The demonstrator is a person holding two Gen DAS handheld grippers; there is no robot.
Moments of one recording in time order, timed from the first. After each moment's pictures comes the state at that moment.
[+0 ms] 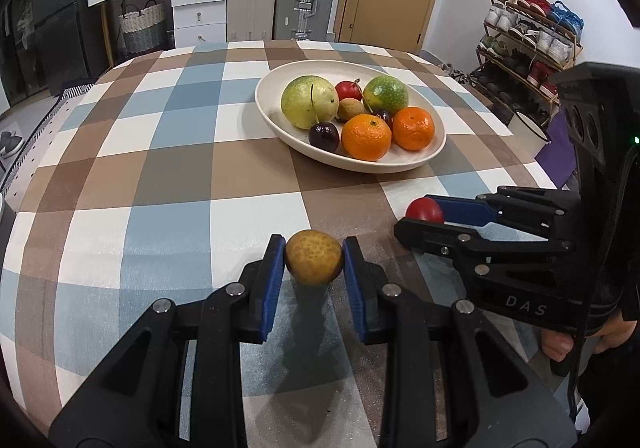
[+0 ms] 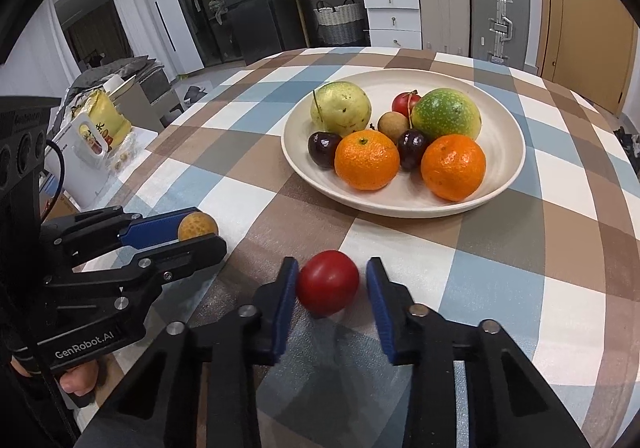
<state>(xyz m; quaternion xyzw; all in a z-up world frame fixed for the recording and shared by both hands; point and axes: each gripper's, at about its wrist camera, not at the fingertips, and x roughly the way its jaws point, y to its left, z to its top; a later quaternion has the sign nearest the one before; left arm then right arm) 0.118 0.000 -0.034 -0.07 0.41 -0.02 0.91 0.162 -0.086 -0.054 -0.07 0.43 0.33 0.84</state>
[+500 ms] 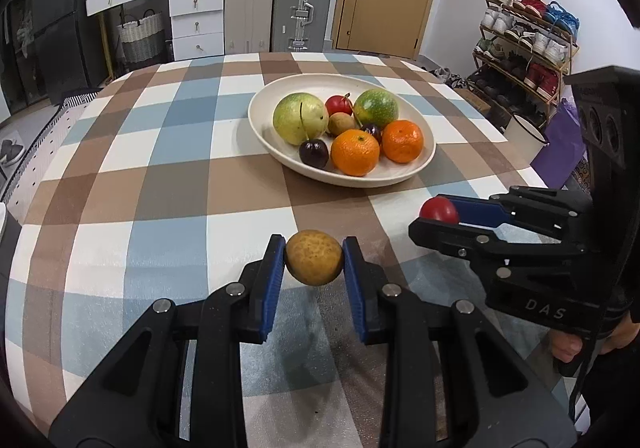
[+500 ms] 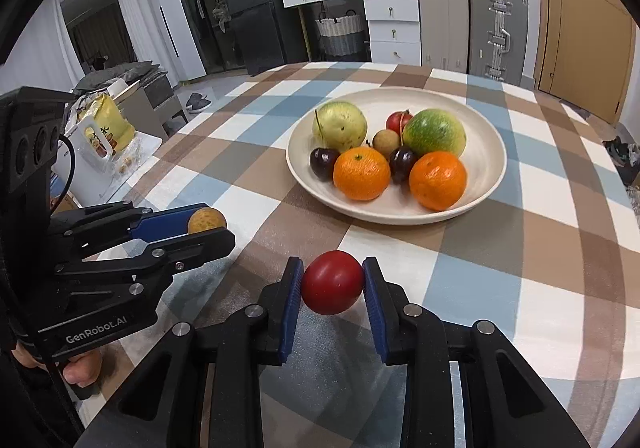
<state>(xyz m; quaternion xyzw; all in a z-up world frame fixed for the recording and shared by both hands) 0.115 -0.007 -0.020 -0.06 0.39 -0.02 0.92 0.153 -0.103 -0.032 -0.07 0.40 0.33 0.85</state>
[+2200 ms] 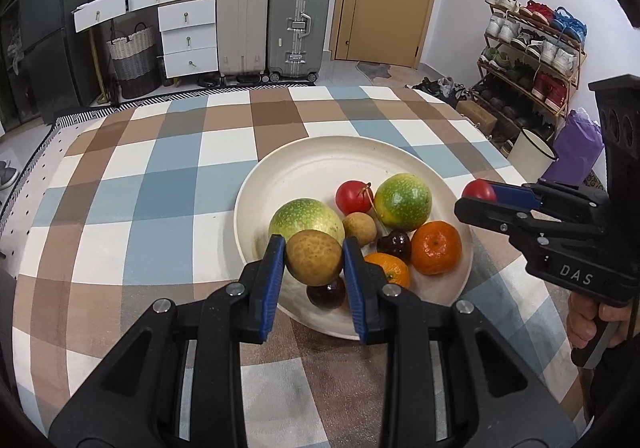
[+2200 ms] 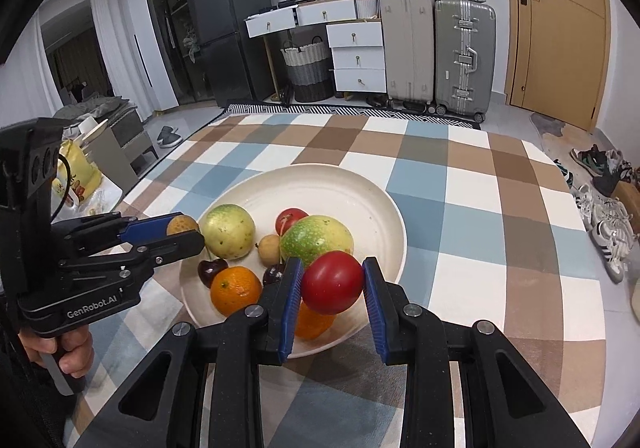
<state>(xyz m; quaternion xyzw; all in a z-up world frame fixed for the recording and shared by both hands) 0.237 0.003 -0.004 -0.05 0.38 -0.03 0.92 0.266 -0.137 -0.009 -0.05 0.38 0.29 0.88</state>
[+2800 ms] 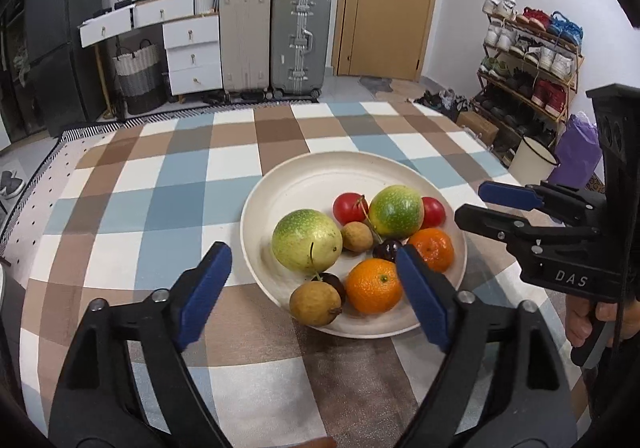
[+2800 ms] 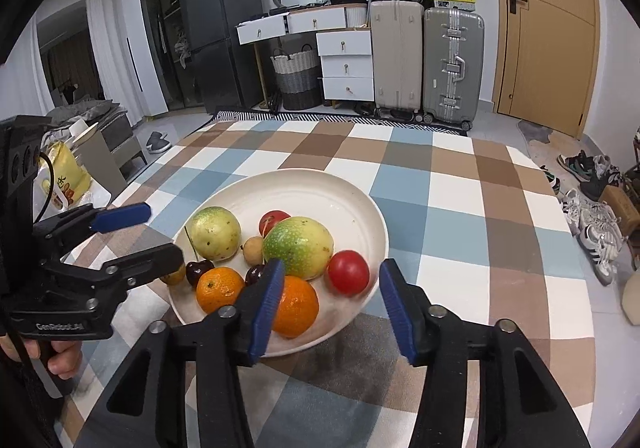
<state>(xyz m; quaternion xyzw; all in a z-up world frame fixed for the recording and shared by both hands) 0.220 0.004 0.007 -0.04 0.35 -0.02 0.94 0.256 -0.148 -0.005 -0.05 0.36 0.27 0.89</state>
